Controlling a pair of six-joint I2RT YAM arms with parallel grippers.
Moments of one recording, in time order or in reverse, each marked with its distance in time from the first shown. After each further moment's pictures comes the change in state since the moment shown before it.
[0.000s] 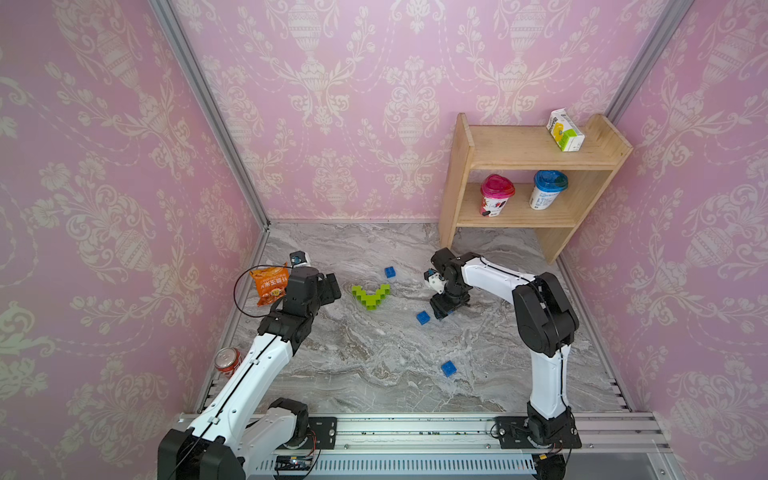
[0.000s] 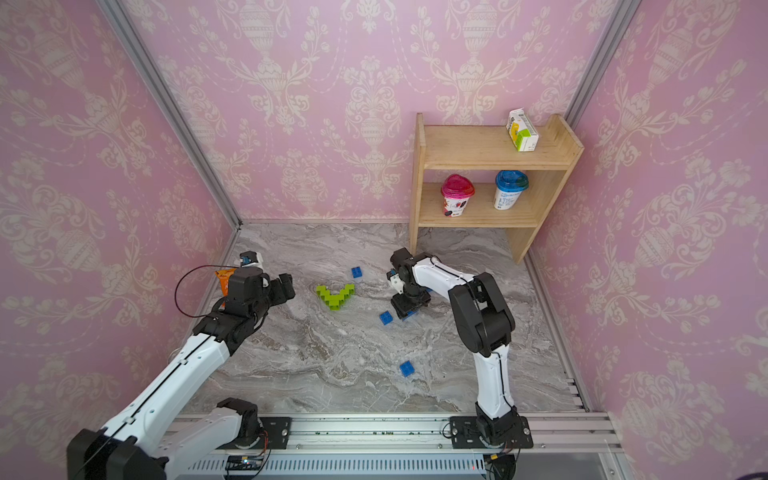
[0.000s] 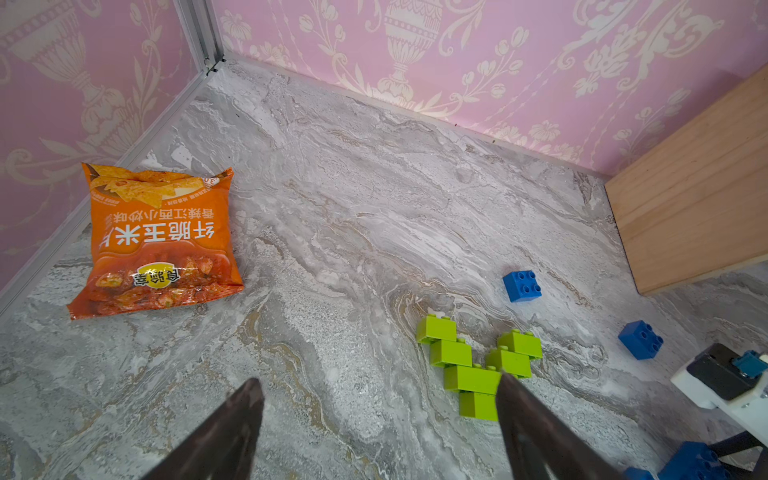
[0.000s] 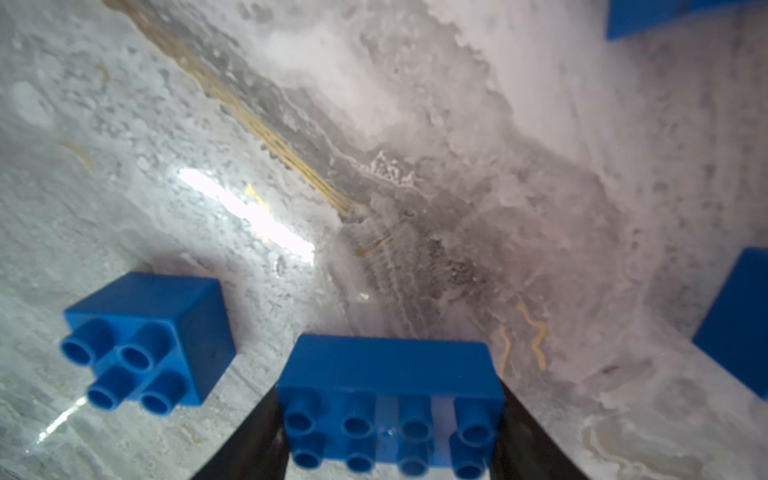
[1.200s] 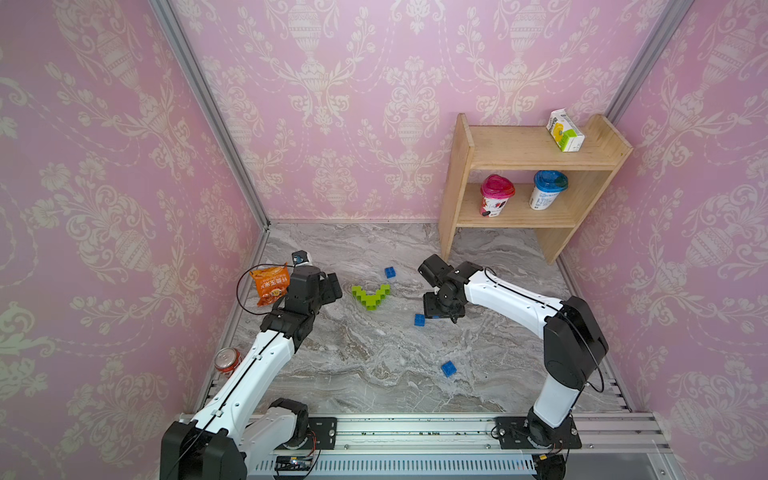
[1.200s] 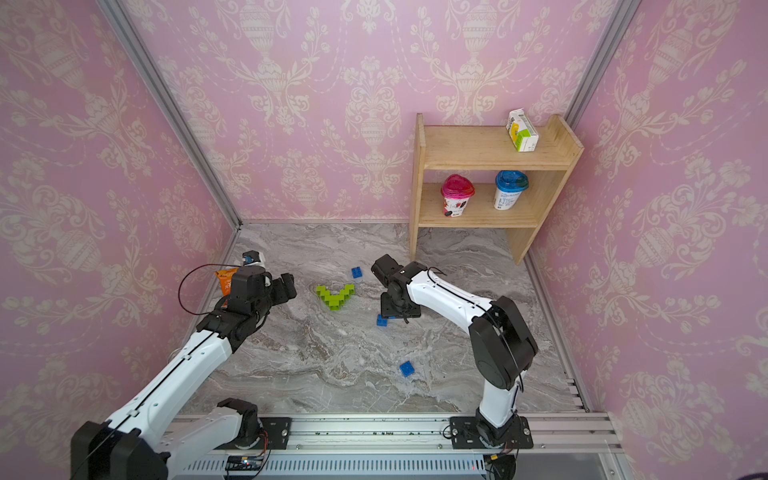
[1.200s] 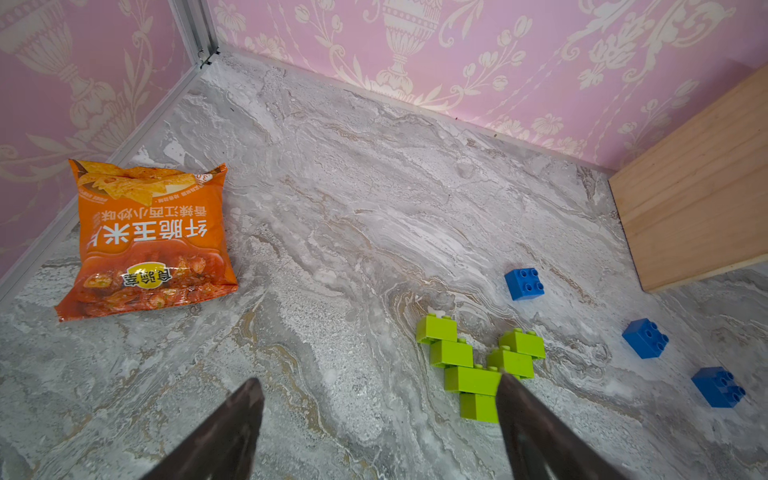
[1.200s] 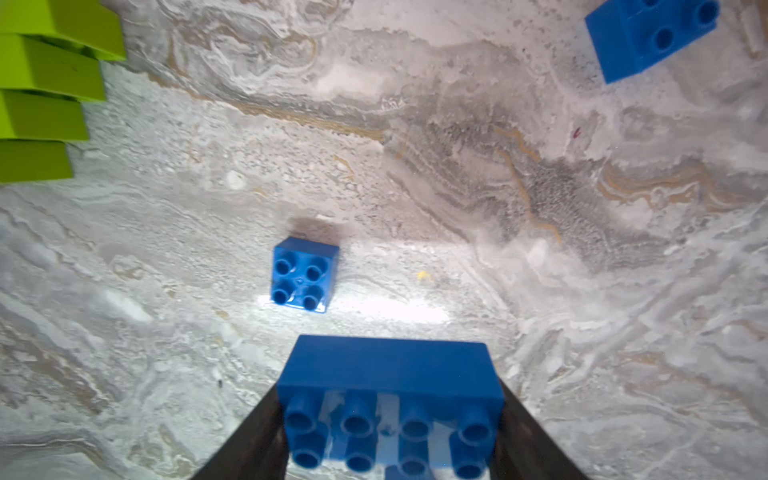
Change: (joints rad) left arm 0.000 0.039 0.004 0.021 0.010 0.000; right arm 0.211 -0.241 -0.069 -0.020 0.150 0.760
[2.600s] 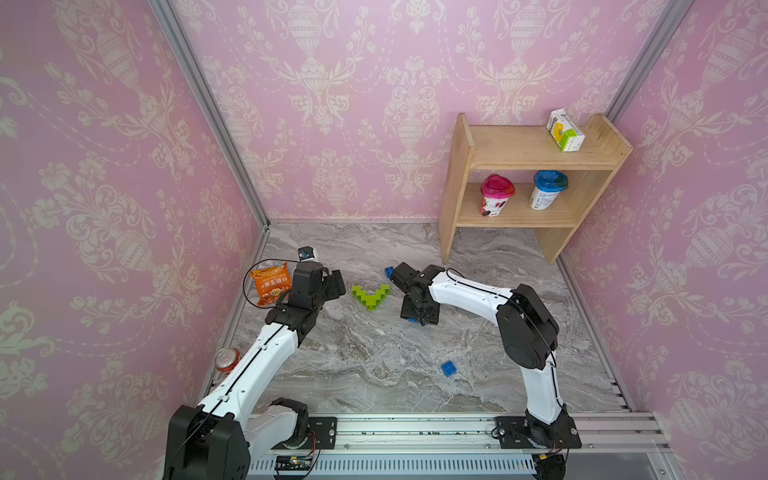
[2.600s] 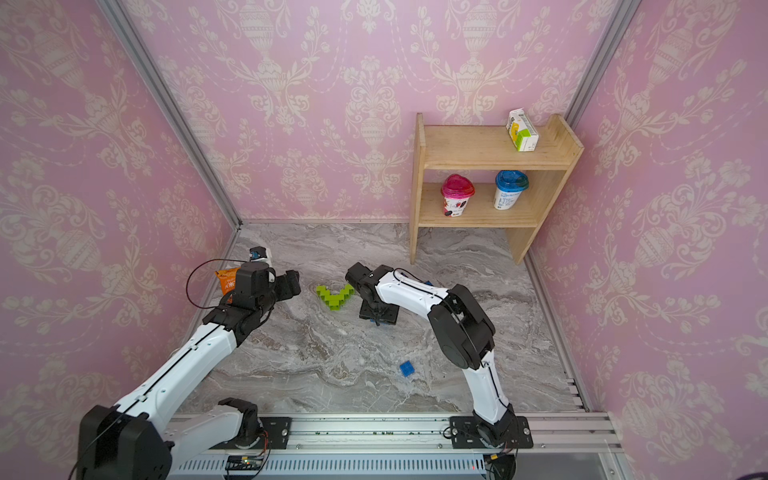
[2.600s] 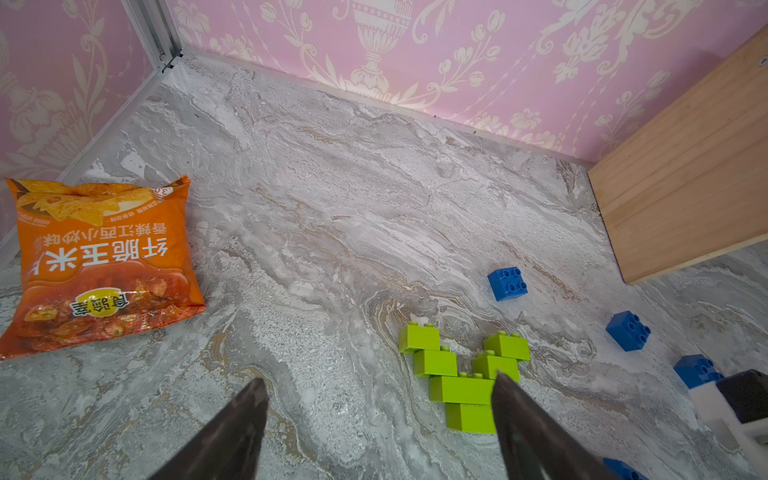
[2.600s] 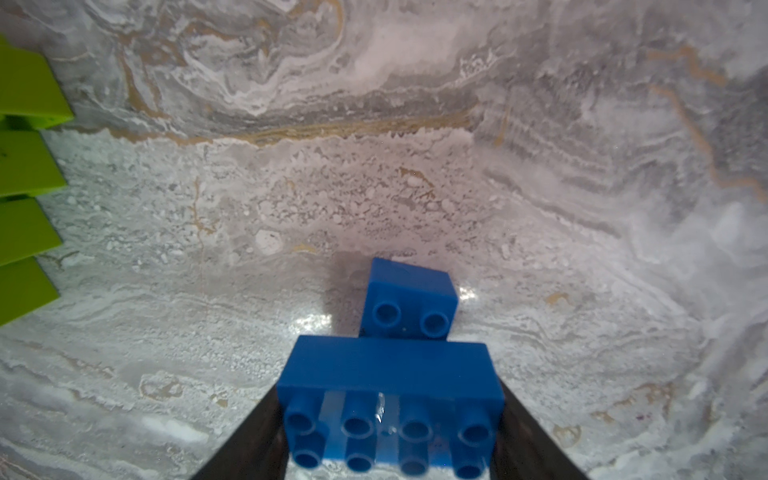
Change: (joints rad) left arm 0.000 0.058 0.016 0.060 0.052 0.029; right arm 0.076 0.267 0.193 -0.032 0.020 0.311
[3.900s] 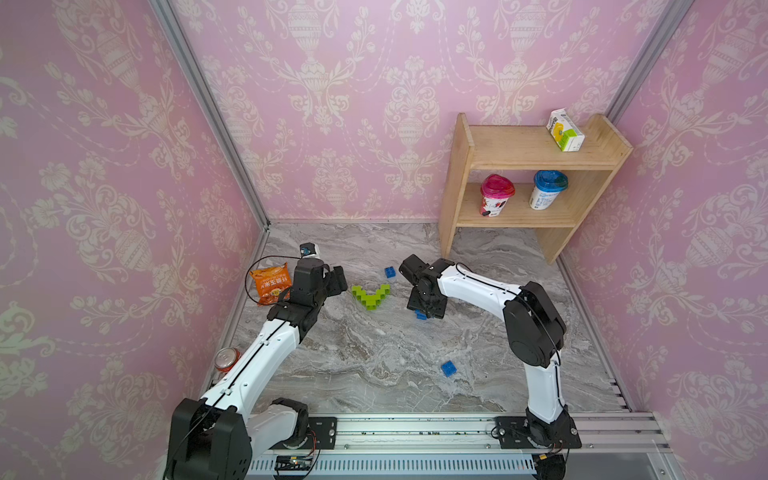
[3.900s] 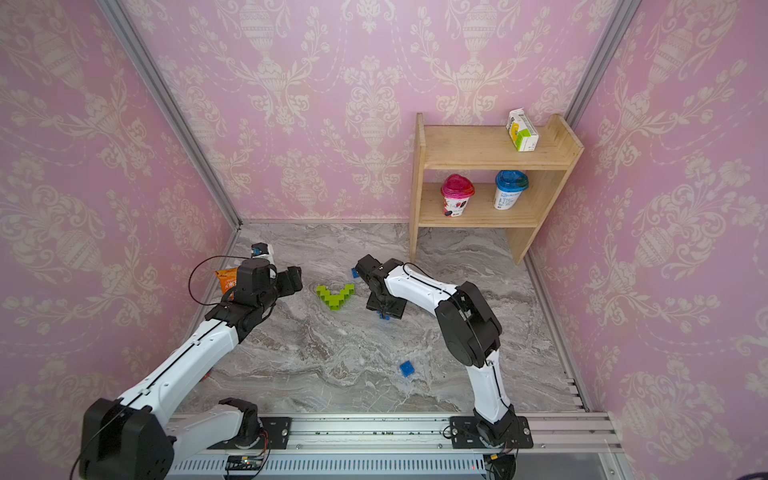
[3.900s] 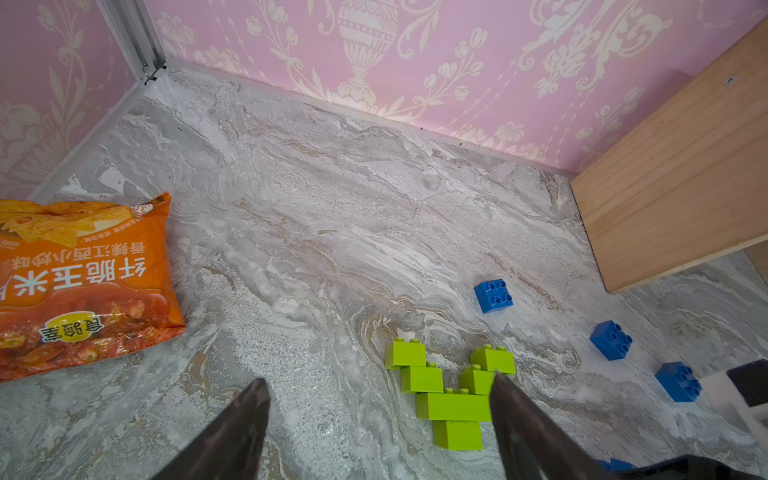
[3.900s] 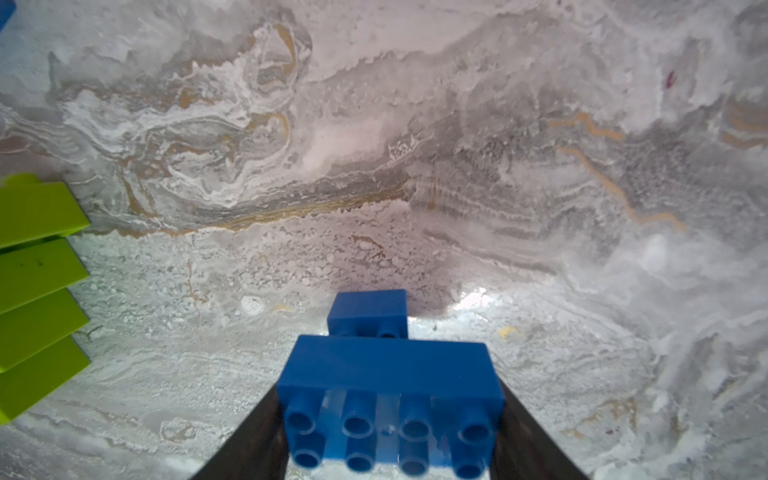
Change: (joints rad) left arm 0.000 0.031 0.017 0.044 0.022 0.000; right arm -0.064 -0.021 -0.003 0.005 0.008 0.033
